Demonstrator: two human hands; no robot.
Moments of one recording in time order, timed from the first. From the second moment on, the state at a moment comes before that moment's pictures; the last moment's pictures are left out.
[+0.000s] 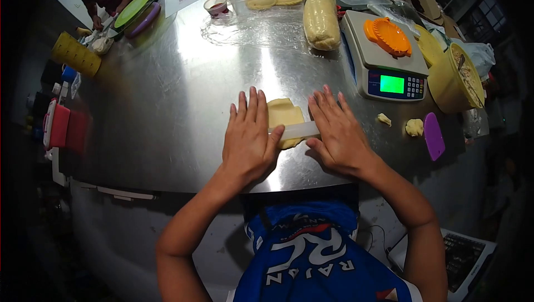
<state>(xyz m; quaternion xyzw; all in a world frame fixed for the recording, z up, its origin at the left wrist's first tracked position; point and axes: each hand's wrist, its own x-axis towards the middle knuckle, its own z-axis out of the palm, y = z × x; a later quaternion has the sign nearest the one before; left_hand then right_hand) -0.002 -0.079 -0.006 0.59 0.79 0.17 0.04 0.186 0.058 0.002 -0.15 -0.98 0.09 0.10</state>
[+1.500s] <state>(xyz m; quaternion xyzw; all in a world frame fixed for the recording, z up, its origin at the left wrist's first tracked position) -0.055 -0.006 -0.011 0.54 0.84 0.07 0.04 0.133 0.116 -0.011 -0.16 -0.98 0.06 0.09</state>
